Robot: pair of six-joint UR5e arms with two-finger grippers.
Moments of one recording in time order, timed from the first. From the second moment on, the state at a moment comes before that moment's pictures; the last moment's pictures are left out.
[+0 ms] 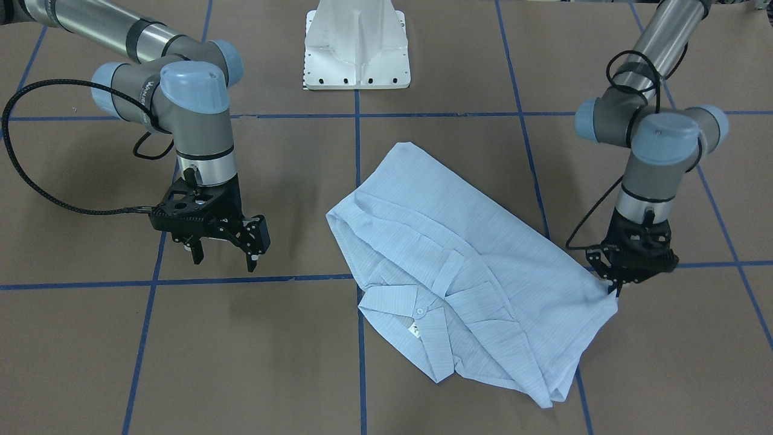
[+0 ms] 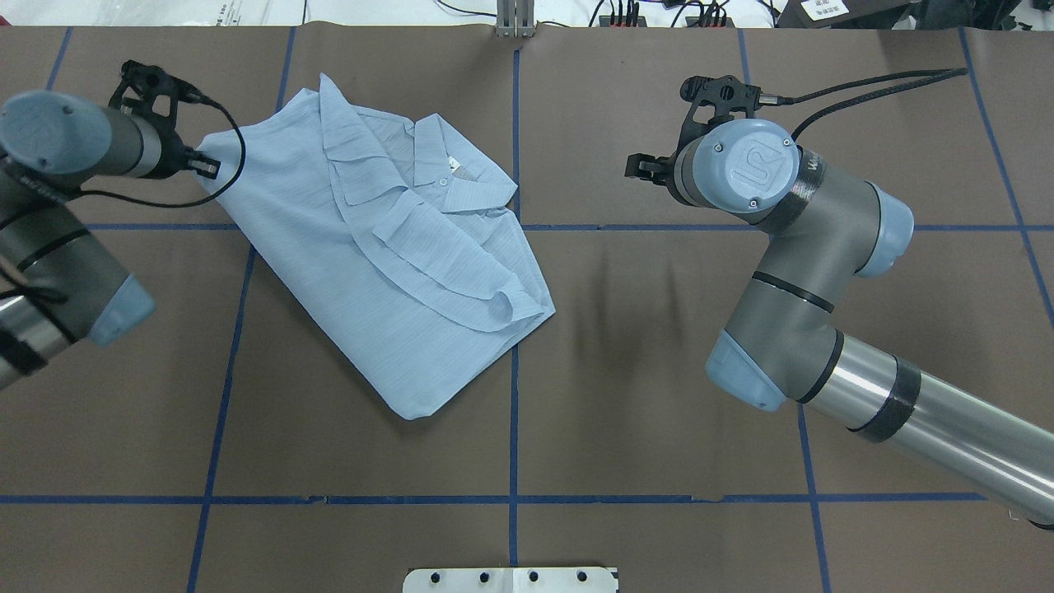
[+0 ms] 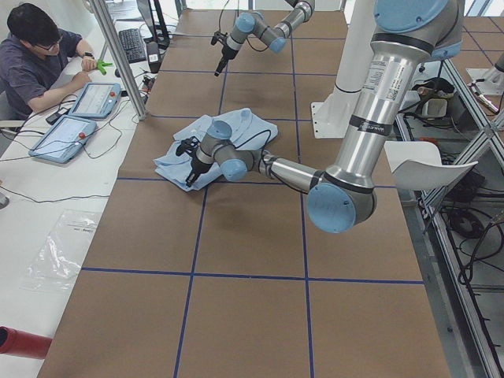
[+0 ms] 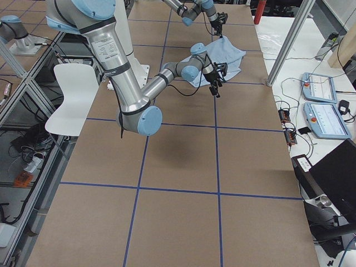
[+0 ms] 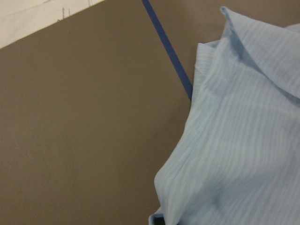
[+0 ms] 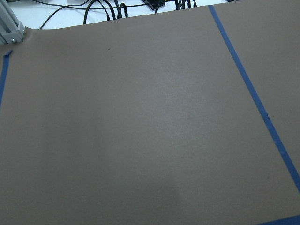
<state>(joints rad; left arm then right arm) -0.92 -1.98 -1.34 -2.20 -1.69 -0.58 0.68 -1.04 1.66 -1.36 1.51 1.30</state>
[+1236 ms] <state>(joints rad) -1.00 -2.15 -1.11 -2.33 -1.69 -0.45 0.61 -0.65 1.30 -1.36 1.48 1.68</state>
